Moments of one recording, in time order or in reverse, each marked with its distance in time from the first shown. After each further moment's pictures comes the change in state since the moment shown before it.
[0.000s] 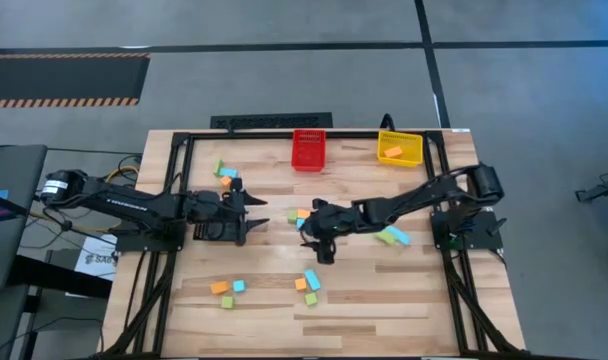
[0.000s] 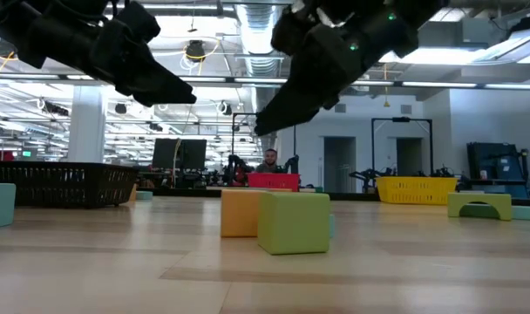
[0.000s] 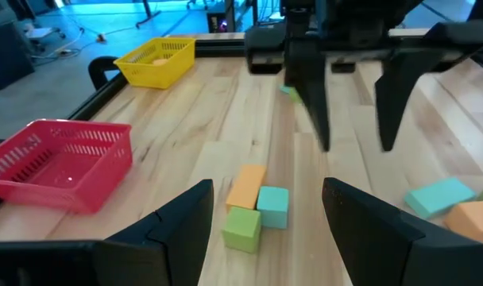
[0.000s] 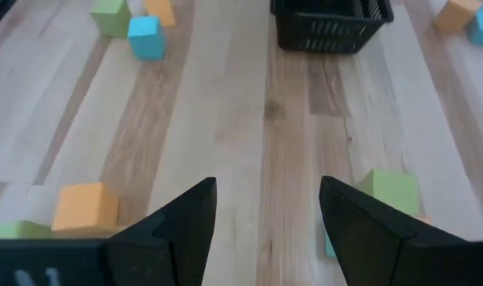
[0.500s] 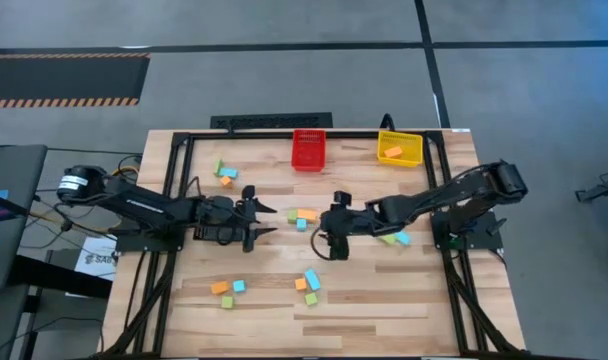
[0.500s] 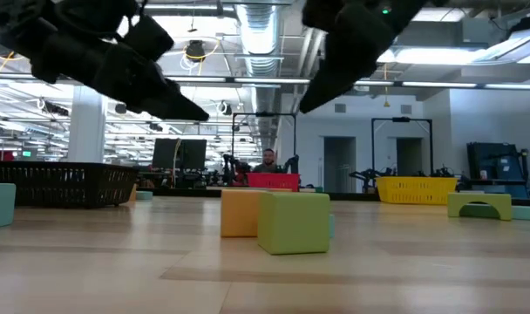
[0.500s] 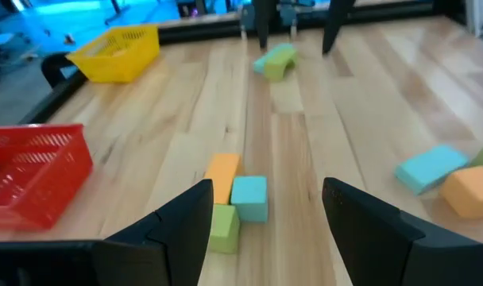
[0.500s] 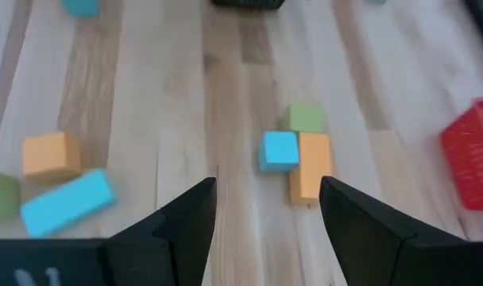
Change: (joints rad) left arm -0.008 0.241 0.016 0.170 0.062 0.081; right arm 0.073 -0.188 0.012 -0.361 0.287 0.096
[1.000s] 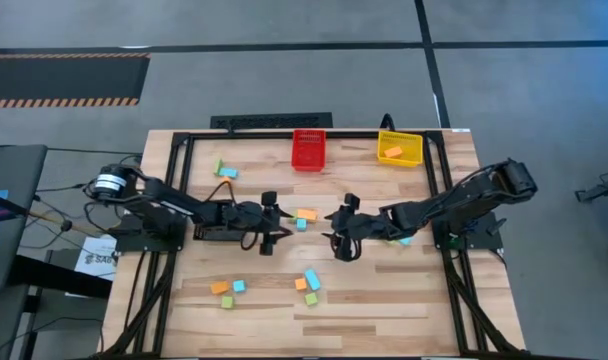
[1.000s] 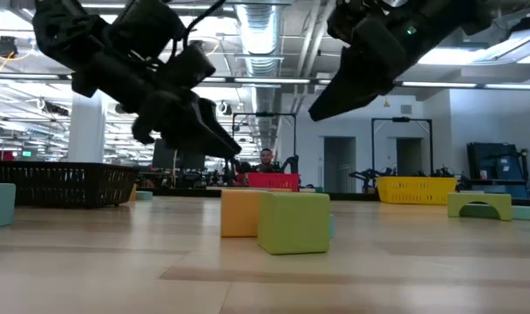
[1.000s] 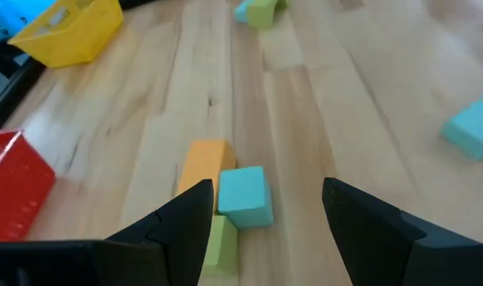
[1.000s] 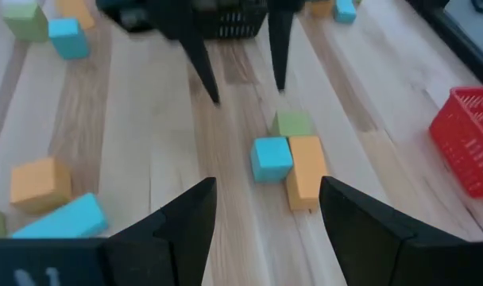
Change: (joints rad) left arm 0.003 0.338 0.192 0.001 -0.012 0.144; right arm 0.032 -0.076 -0.232 0.320 0.079 0.063
